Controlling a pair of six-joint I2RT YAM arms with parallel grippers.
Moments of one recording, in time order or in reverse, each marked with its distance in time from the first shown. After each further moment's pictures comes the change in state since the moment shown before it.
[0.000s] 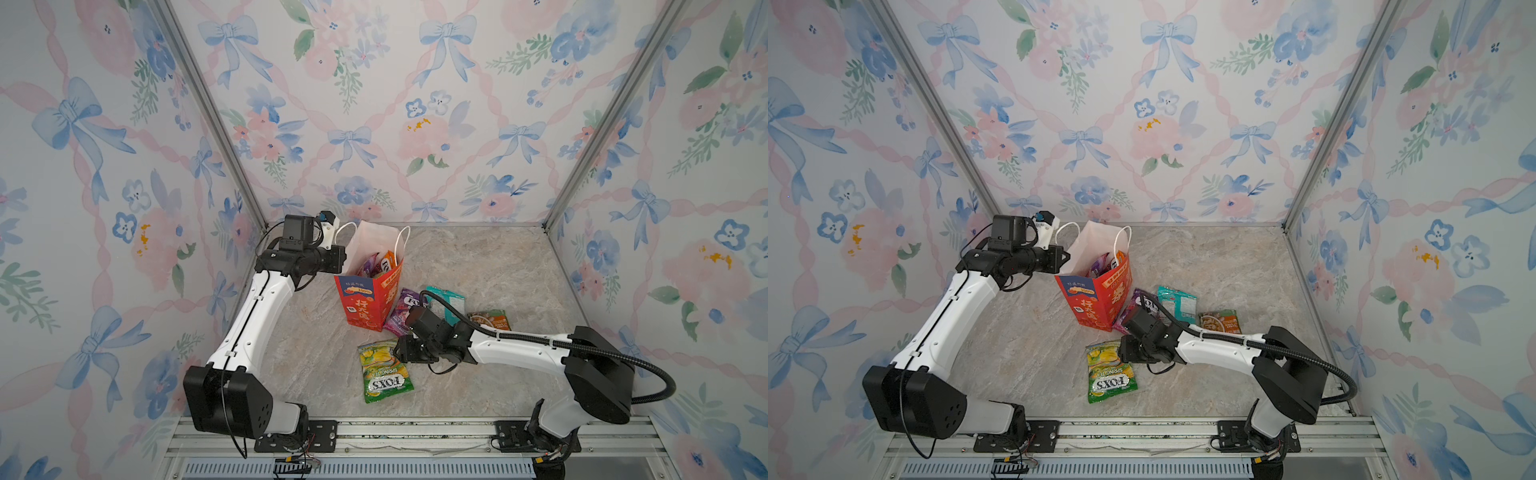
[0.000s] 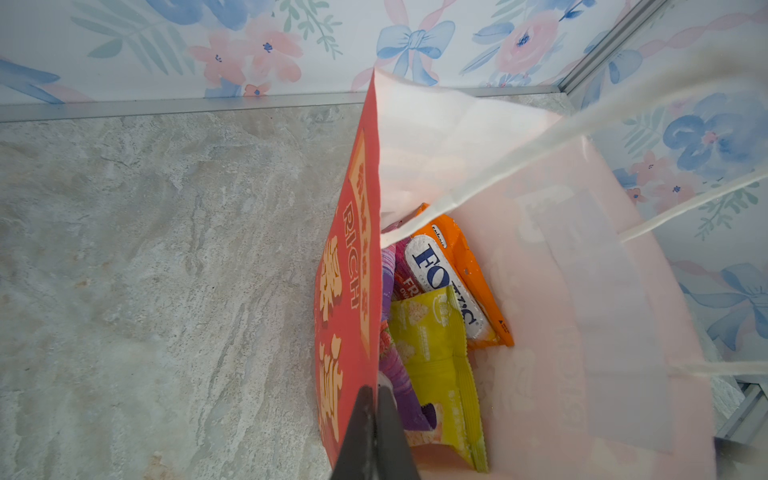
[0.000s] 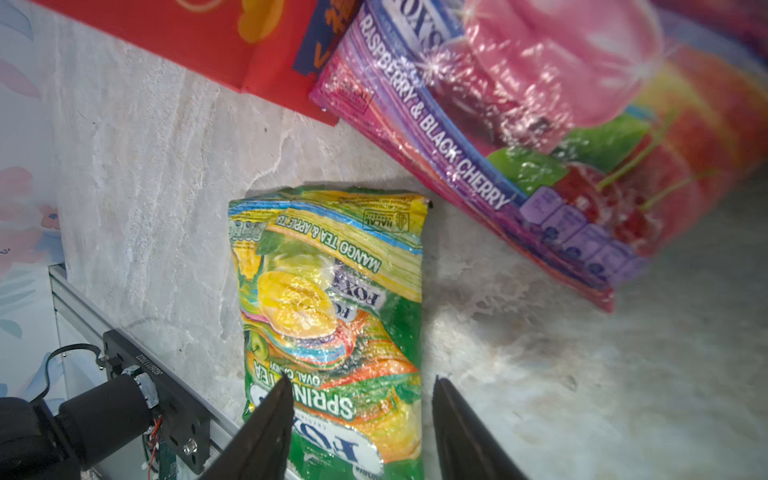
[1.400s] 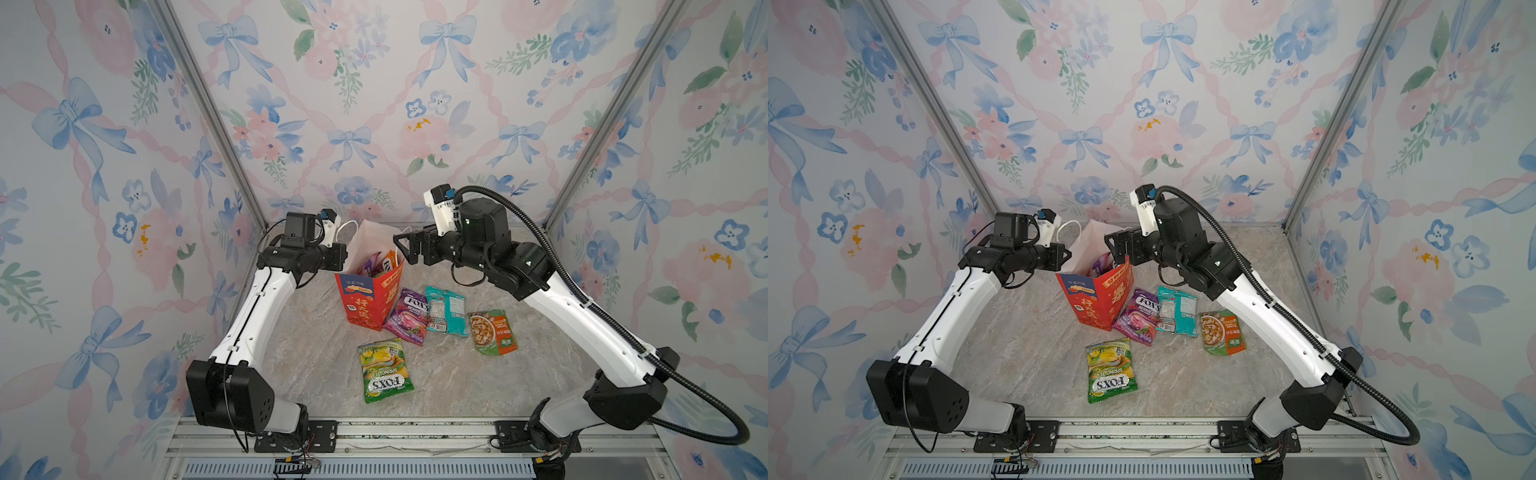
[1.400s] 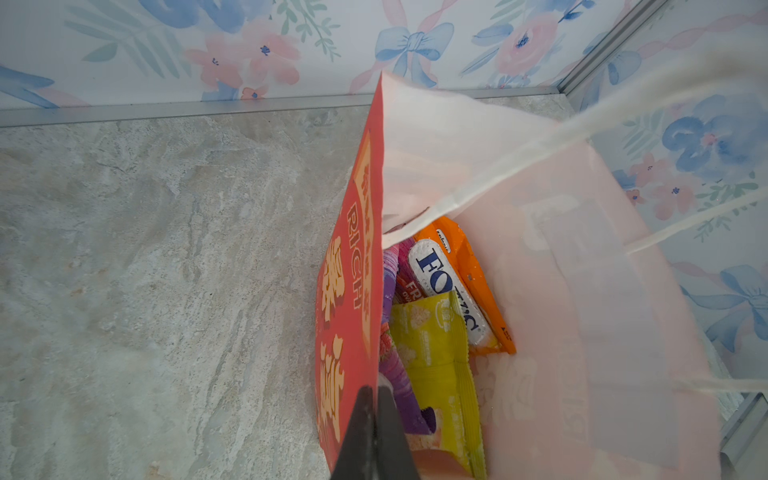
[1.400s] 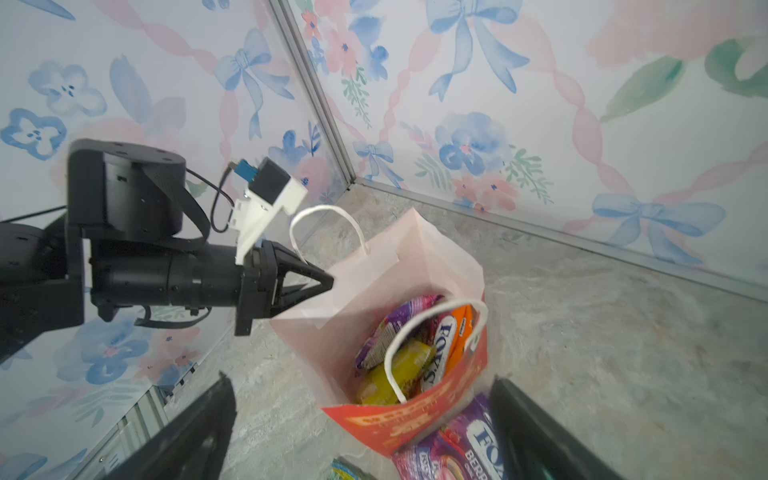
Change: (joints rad) left arm -0.003 0.026 0.026 0.000 0.002 0.000; right arm -0.232 -0.125 0.795 -0.298 0.108 -0.600
